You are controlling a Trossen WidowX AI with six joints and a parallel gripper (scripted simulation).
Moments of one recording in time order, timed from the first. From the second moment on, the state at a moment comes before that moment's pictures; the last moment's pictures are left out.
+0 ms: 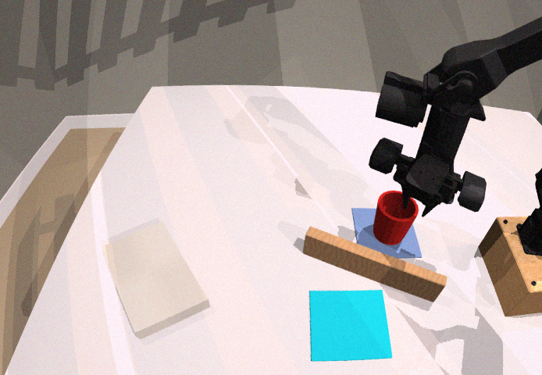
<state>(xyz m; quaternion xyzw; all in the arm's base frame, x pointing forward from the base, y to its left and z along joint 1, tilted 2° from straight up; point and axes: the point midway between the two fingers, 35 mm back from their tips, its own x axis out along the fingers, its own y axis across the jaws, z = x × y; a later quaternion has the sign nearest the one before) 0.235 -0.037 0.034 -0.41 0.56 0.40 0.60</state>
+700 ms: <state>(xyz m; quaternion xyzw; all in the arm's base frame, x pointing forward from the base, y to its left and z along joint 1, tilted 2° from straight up) 0.236 -0.036 0.000 -0.41 0.56 0.41 0.60</state>
